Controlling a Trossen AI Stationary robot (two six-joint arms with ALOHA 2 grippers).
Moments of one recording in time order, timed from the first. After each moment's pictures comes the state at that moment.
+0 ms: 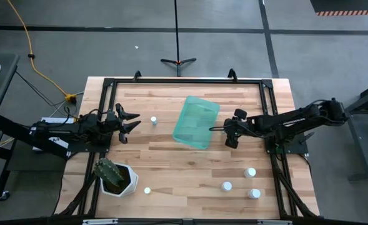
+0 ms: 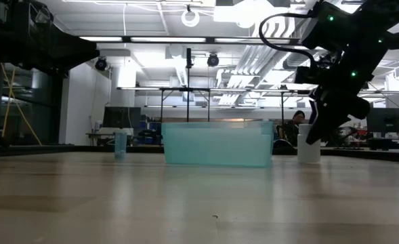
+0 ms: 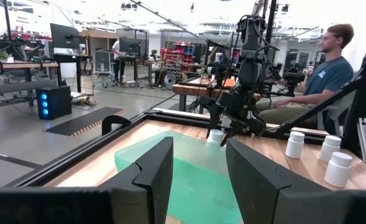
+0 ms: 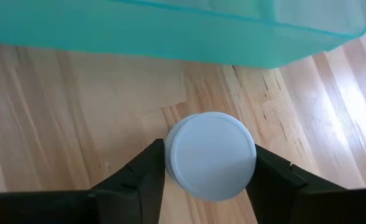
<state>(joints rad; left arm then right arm) -0.02 0.01 0.01 0.12 -0.28 -0.03 0.00 1.23 0.52 -0.37 0.36 0.21</state>
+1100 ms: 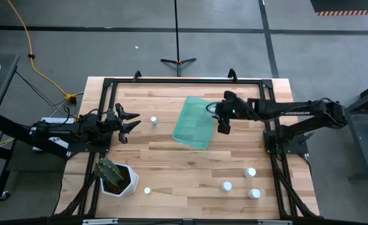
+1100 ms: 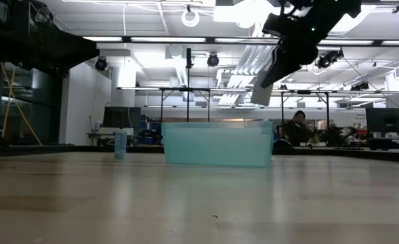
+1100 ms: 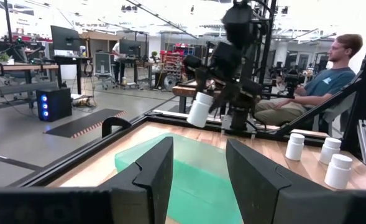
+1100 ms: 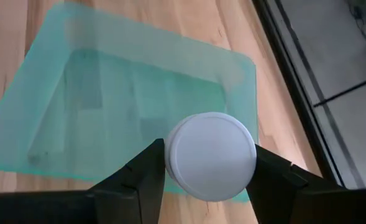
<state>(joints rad) -0.02 0.01 0.01 0.13 -0.28 -0.03 -0.18 1.22 0.85 -0.39 0.22 -0.15</state>
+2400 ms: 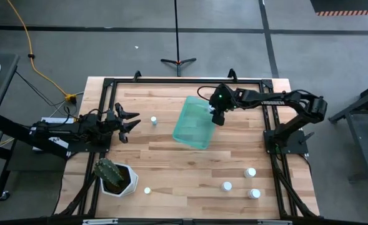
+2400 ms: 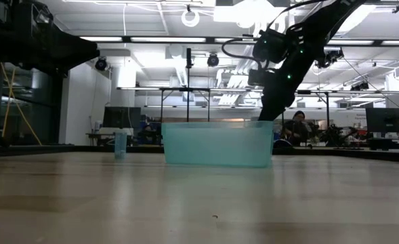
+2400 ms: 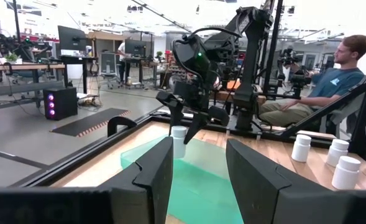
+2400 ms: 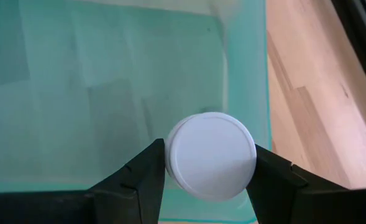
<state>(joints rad) -0.02 0.01 0.01 0.13 -0.31 -0.03 -0.46 1.52 0.85 -0.29 -0.04 -0.18</state>
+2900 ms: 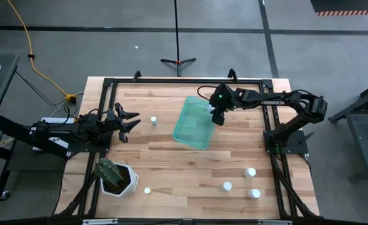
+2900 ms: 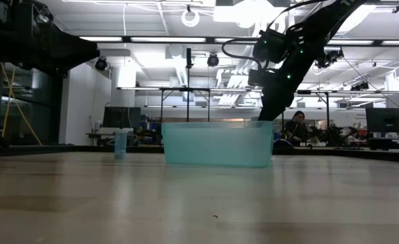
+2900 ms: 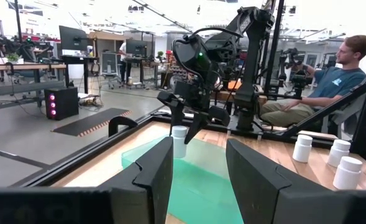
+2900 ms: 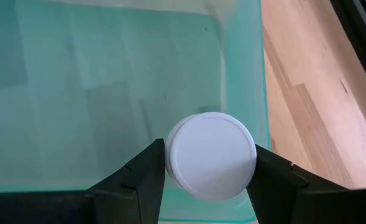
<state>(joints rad) -0.02 0.01 0.01 0.13 -0.31 -0.03 -0.46 1.52 0.85 -0.29 -0.03 -0.16</state>
